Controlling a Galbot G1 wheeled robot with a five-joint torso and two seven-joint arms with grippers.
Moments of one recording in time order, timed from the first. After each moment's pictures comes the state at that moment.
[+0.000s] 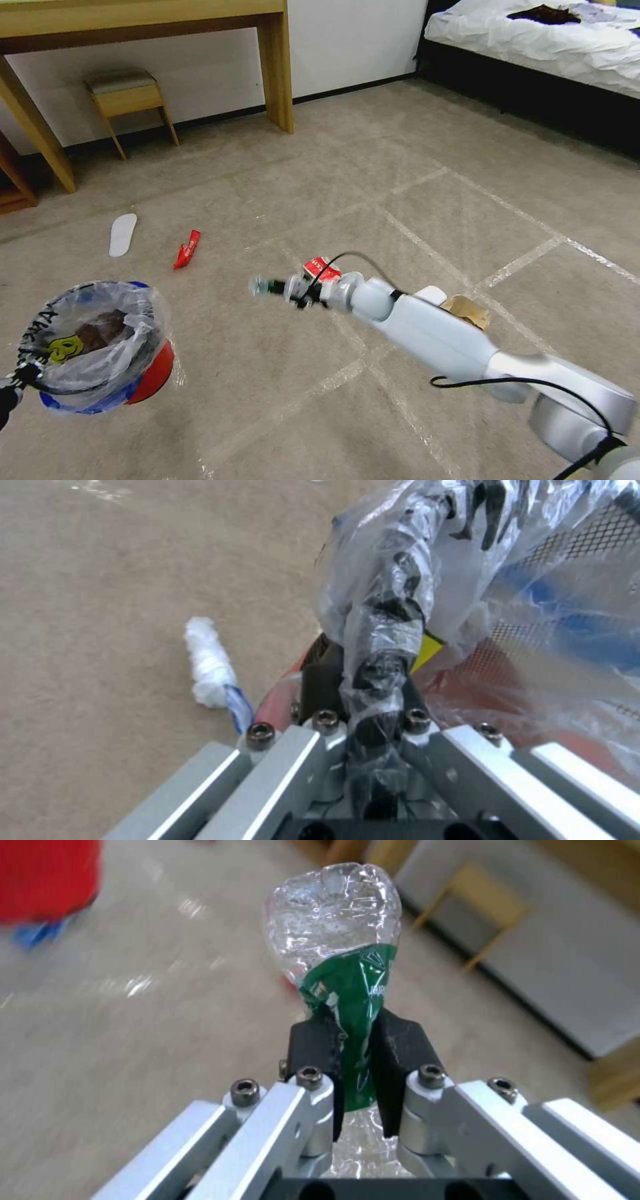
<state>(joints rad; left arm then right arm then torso) 1.56 -1.19 -1.26 -2.06 -1.24 0.73 -0.38 -0.29 1.12 -0.54 1.27 0.26 0.14 -0.33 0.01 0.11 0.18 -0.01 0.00</state>
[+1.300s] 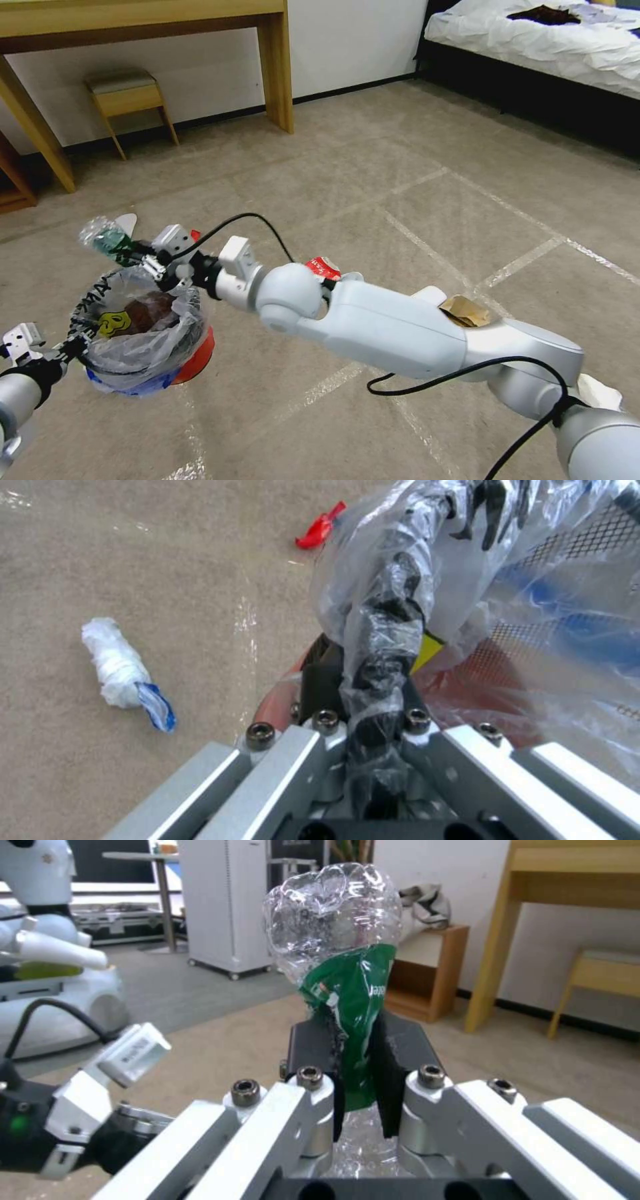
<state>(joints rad) 1.58 -1.14 -1.17 -2.19 -1.30 0.74 -0.41 -0.13 1.41 -0.79 1.64 0.84 -0.12 0.06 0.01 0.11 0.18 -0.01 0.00</state>
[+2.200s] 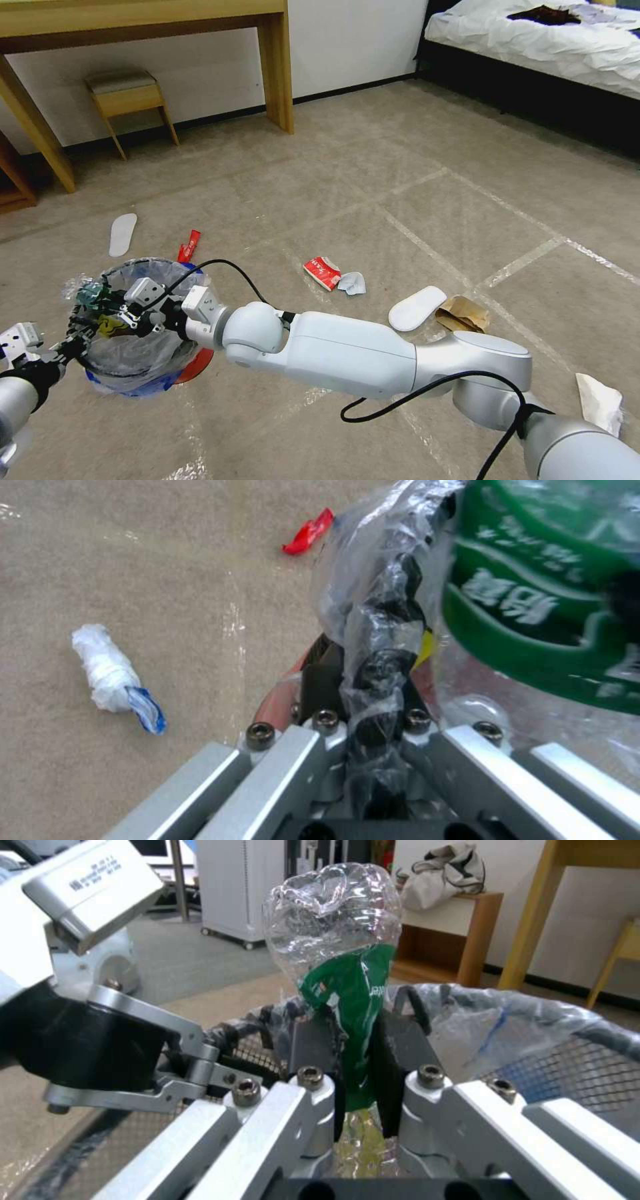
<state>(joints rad) 1.61 -1.16 -1.19 -2.25 -1.32 0.74 -0.41 -0.18 1.53 -0.90 1.44 0.75 -0.02 0.05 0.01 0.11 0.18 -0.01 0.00</state>
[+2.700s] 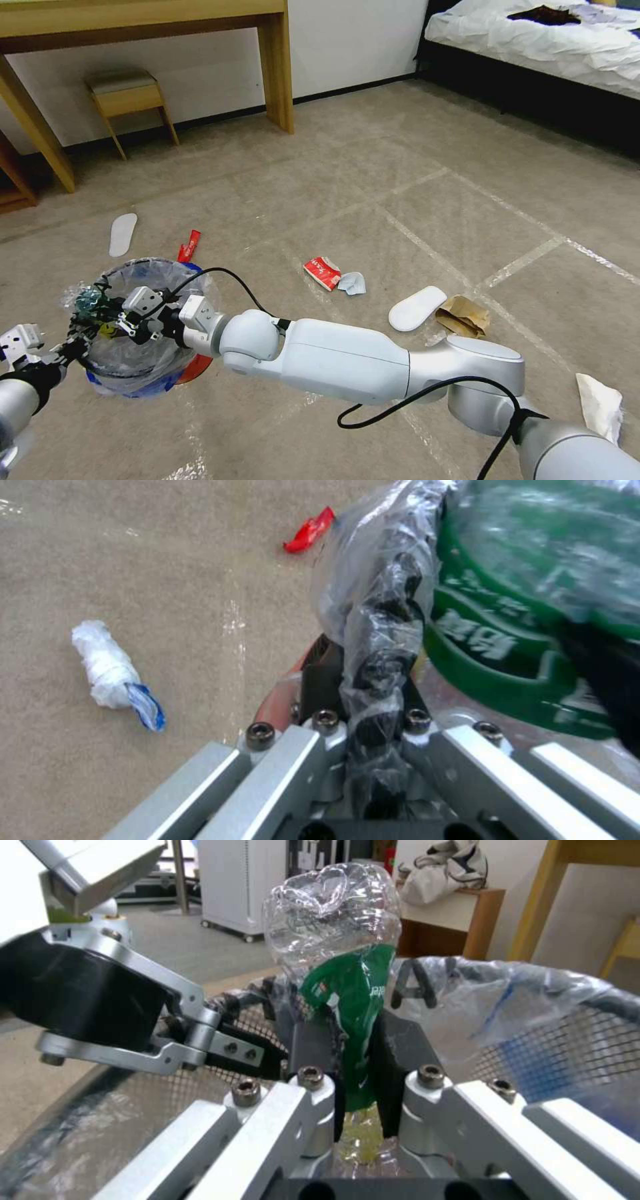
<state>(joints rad) 1.62 -1.17 -1.19 -2.25 -1.31 0.74 -0.41 -0.20 1.52 -0.92 1.44 0.73 -0.01 0.04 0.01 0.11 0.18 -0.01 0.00</state>
